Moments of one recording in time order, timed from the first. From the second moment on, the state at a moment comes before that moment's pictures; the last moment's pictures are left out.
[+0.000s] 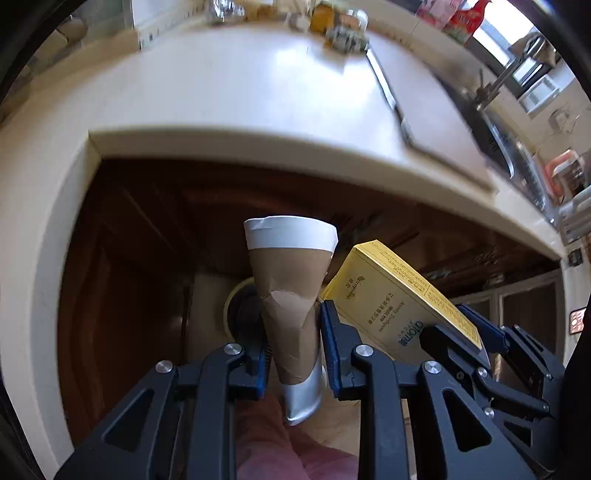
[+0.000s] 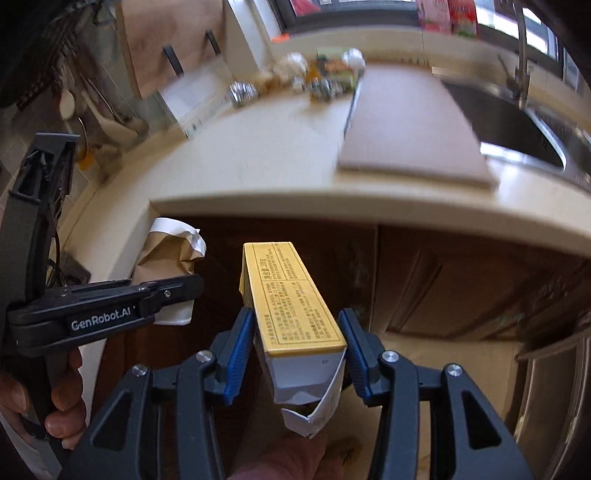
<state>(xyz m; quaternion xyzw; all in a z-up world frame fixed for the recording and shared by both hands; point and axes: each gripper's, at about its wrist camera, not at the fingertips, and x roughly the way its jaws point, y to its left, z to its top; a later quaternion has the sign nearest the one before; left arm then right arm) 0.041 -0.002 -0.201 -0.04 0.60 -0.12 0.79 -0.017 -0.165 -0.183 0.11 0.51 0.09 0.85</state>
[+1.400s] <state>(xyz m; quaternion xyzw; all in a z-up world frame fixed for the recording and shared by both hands) 0.088 0.008 -0.485 0.02 0.69 -0.09 0.71 0.045 -0.148 -0.474 0.12 0.67 0.03 0.73</state>
